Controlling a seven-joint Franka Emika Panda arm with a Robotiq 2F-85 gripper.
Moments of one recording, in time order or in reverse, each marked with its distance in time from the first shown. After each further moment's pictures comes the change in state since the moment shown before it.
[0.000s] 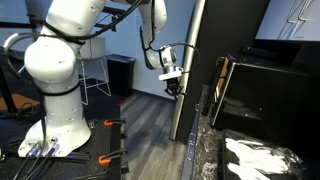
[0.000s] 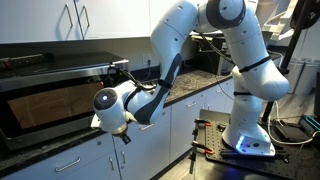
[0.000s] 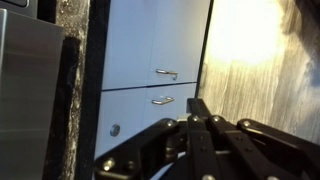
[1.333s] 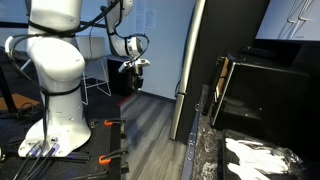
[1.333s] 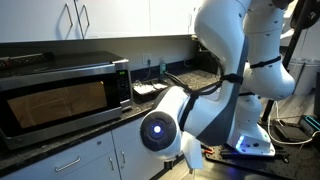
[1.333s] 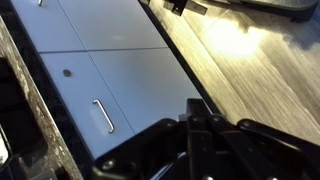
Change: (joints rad) arm 0.298 -0.292 0.089 -0.355 0.333 -0.251 0.956
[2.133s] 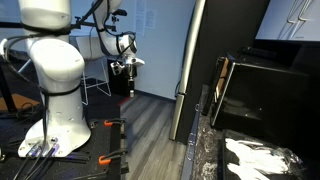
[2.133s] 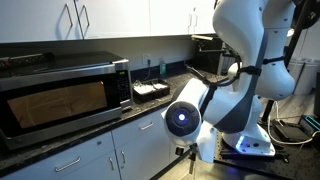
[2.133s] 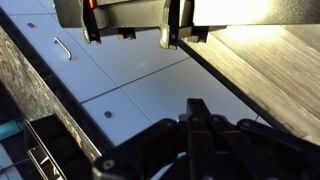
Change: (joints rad) arm -0.010 -0.169 0.013 -0.196 0.045 -0.006 0.260
